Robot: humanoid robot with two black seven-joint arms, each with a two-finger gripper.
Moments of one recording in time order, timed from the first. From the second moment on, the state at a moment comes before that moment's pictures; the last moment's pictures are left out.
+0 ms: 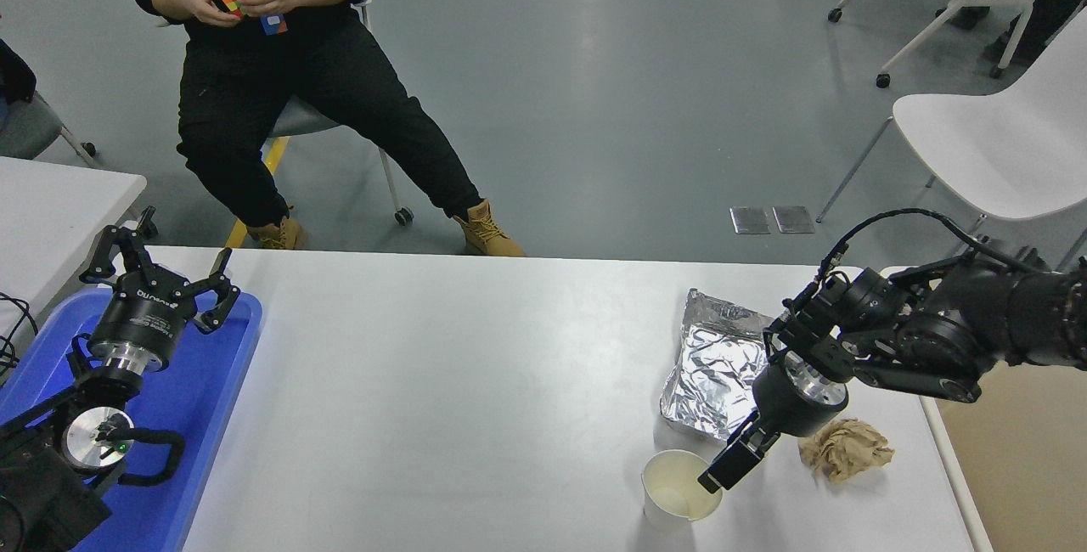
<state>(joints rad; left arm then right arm) -0.56 0.46 -0.57 -0.39 -0.23 -0.70 -0.60 1.37 -0.29 -0.80 0.99 -1.32 0.33 0.66</state>
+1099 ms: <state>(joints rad) -0.56 0.46 -0.57 -0.39 -0.23 -0.70 -0.60 1.36 -0.23 -0.76 0.97 -1.32 0.27 0.71</state>
